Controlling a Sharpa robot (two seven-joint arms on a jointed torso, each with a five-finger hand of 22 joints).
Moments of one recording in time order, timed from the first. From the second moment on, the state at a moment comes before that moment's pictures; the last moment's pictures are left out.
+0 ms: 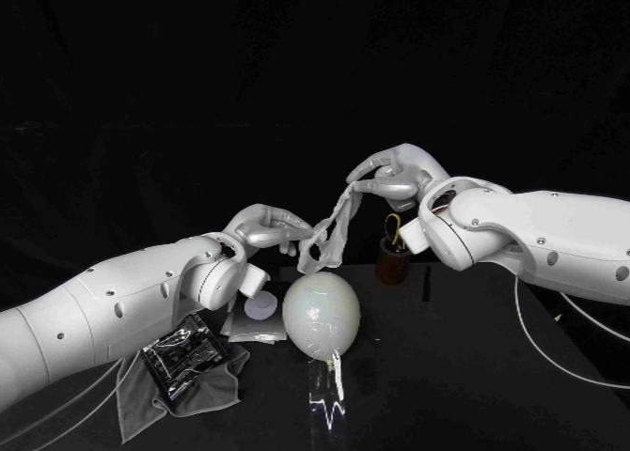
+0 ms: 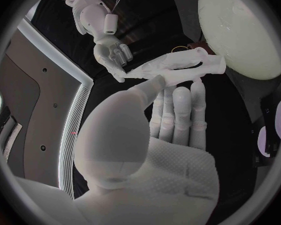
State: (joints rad) left arm 1.31 -0.49 -0.06 1.17 -0.33 -0.22 0.16; left_hand 1.37 -0.11 0.51 -0.04 0.04 1.00 0.12 0.59 0.15 1.18 0.05 0.42 0.14 1.02 0.00 1.41 0.36 0.16 0.74 0.13 1.14 0.55; right arm 1.53 -0.88 -0.15 1.61 -0.62 -0.63 -0.06; right_hand 1.22 -0.08 0.74 -0.13 0.20 0.97 0.09 0.56 0.34 1.46 0.01 1.56 1.31 1.46 -0.04 1.57 1.31 0.01 1.46 0.06 1.56 1.31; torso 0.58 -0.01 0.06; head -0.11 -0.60
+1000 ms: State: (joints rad) left arm 1.31 -0.49 -0.06 1.17 -0.31 -0.20 0.16; left_hand 1.32 -0.08 0.54 0.09 0.04 0.95 0.10 0.62 0.20 1.19 0.05 0.40 0.14 1.02 0.00 1.41 0.34 0.17 0.79 0.15 1.04 0.48; right arm 1.53 -0.87 -0.15 1.58 -0.62 -0.63 -0.06; right_hand 1.22 -0.08 0.74 -0.13 0.20 0.97 0.09 0.56 0.34 1.46 0.01 1.57 1.31 1.46 -0.04 1.56 1.31 0.01 1.46 0.06 1.57 1.31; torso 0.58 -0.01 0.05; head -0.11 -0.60
